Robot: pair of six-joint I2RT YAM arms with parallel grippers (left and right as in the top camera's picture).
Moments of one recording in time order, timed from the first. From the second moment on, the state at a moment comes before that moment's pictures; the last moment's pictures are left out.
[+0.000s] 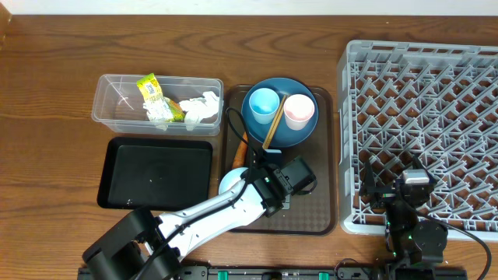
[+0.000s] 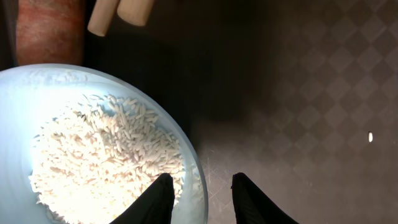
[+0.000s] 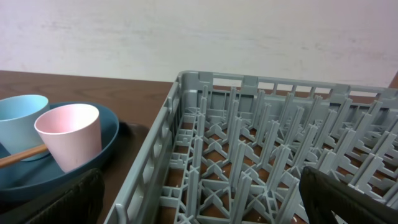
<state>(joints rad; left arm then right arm) -0.99 1.63 0.98 -0.70 -0.20 -0.93 -0.03 0.01 0.01 -0.06 -0.07 -0.04</state>
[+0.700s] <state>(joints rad) -0.99 1.63 0.93 -0.66 -0.22 -0.93 -0.03 0.01 0.01 -0.06 -0.07 -0.04</state>
